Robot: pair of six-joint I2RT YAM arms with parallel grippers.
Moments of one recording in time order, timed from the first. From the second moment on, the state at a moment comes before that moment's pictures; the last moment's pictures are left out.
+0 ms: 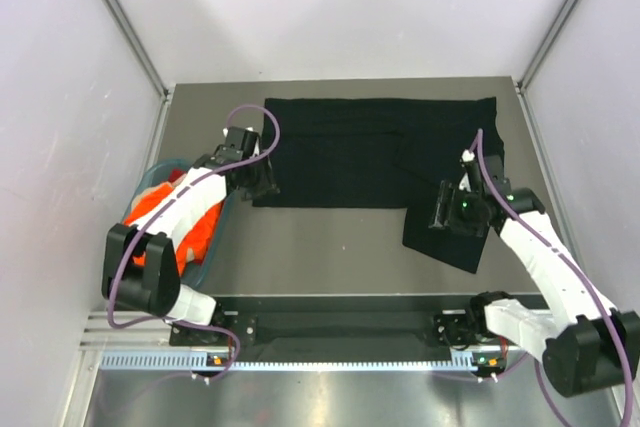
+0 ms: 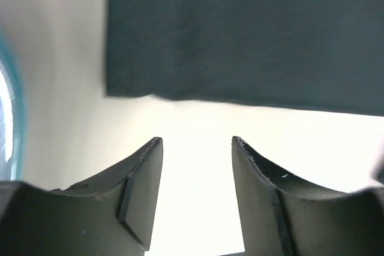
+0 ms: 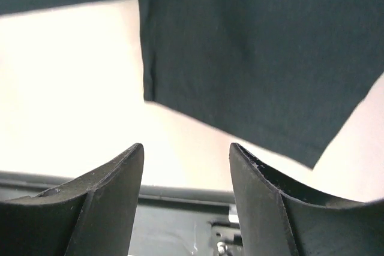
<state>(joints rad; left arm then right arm) -0.29 1.45 1.06 -0.57 0.03 -0.54 0.20 1.05 0.84 -0.86 -0.08 0.41</state>
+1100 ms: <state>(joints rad) -0.27 1.72 1.09 -0.58 -0.15 -0.51 0.11 1.01 0.89 -0.99 0.03 0.52</state>
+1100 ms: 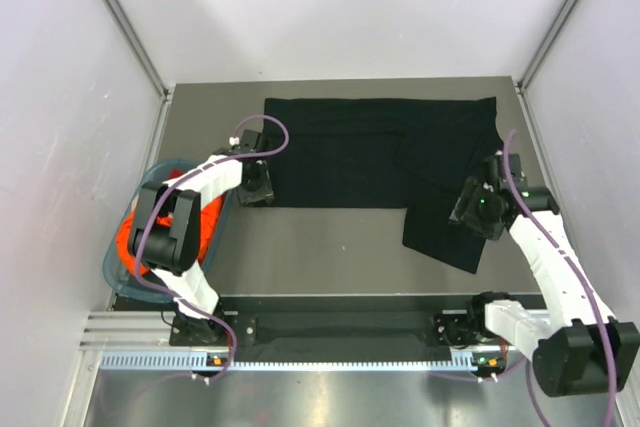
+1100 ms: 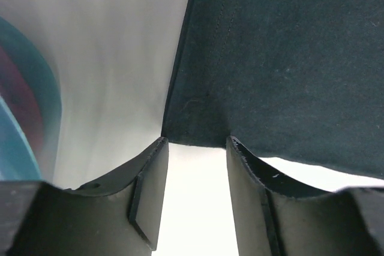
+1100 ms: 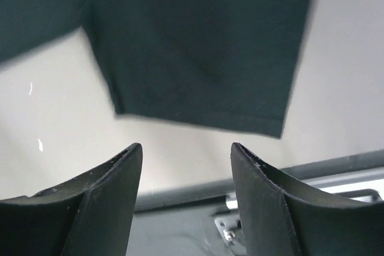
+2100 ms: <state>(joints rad) -0.23 1.75 1.08 -0.54 -0.06 -0.50 -0.31 1.25 0.59 -0.84 0.01 0.63</state>
